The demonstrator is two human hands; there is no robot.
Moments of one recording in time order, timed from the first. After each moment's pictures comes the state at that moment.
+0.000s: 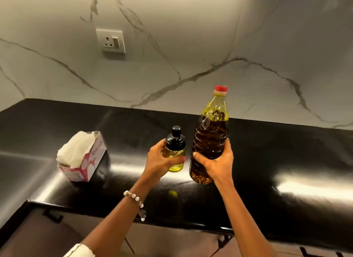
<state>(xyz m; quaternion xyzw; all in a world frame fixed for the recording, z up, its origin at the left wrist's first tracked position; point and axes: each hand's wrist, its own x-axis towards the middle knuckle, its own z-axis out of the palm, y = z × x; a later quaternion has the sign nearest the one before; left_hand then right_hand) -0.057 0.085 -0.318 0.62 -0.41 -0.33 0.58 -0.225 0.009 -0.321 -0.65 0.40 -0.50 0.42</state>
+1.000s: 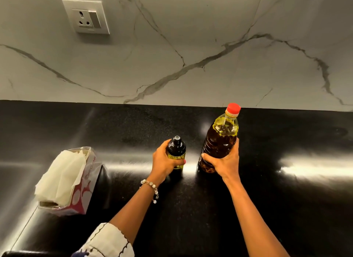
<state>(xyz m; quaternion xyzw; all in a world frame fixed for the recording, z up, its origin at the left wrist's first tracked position) 0.035 -0.018 -0.400 0.69 -0.38 -0.37 0.49 -0.157 -0.083 -0.398 -0.61 0.50 -0.48 0.39</state>
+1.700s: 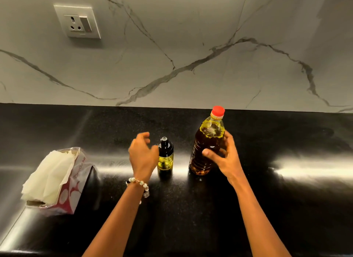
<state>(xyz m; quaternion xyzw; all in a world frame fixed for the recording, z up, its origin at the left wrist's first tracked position) 0.026 0.005 -0.337 0.80 -0.35 -0.14 0.47 -0.198 -0.078 -0.361 -0.63 0.41 -0.42 0.51</state>
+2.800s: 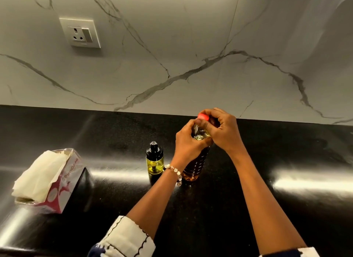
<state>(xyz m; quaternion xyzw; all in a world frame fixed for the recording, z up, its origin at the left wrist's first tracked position) -0.093 -0.065 -0.300 0.58 -0.52 -0.25 0.58 -0.200 -0.116 -0.252 -0.82 0.29 -0.44 0.23</state>
